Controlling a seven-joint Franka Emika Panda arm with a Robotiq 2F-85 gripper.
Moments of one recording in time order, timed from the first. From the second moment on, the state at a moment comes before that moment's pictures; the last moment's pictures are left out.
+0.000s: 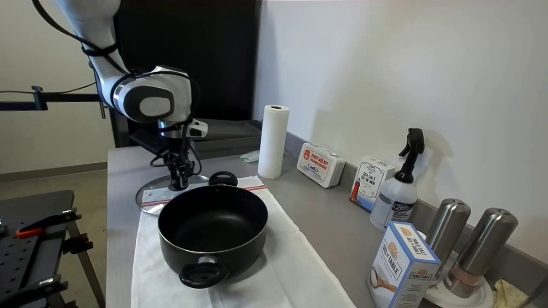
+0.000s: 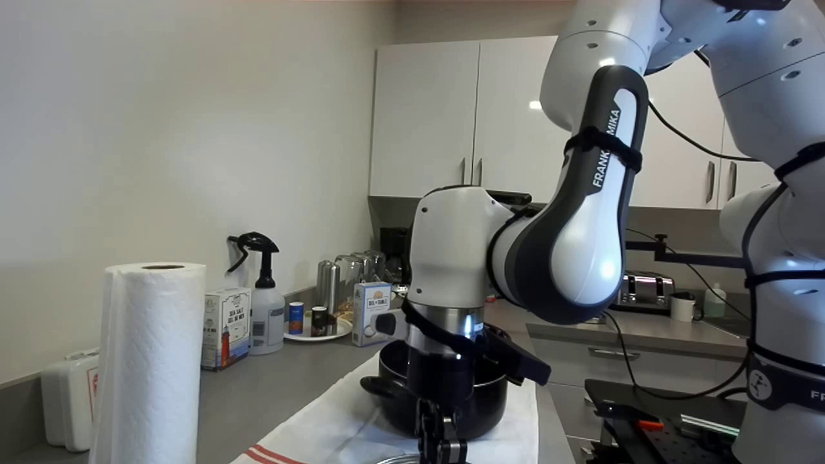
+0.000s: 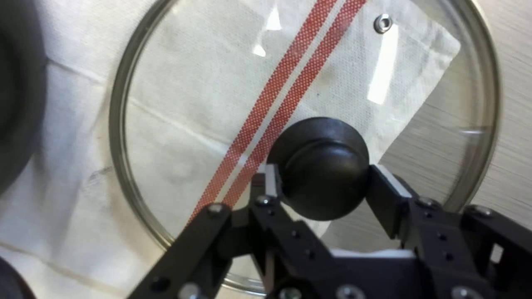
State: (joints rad) arm 0.13 0.38 0.17 -2.42 -0.07 2.83 -0.05
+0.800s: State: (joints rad) arm 0.12 0.27 0.20 -2.41 -0.05 2.82 -0.08
